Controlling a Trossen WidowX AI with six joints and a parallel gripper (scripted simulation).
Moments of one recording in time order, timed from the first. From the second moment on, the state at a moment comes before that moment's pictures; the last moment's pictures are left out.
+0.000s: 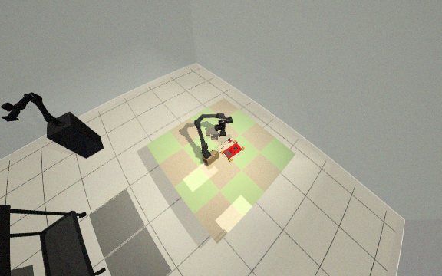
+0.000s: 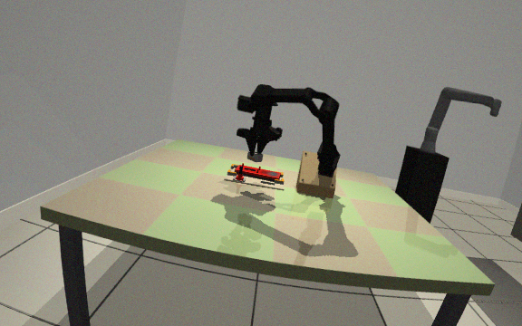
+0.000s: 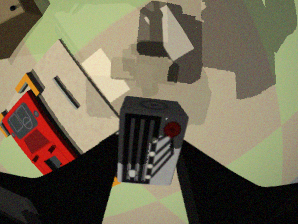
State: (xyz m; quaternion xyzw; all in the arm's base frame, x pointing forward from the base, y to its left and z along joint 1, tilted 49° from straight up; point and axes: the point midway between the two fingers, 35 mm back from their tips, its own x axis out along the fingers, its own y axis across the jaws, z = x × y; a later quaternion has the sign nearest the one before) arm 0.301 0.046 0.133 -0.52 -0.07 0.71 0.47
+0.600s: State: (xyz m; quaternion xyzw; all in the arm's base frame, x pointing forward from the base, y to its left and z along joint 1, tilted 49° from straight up) arm 0.321 0.024 0.088 -0.35 0.15 0.70 0.61
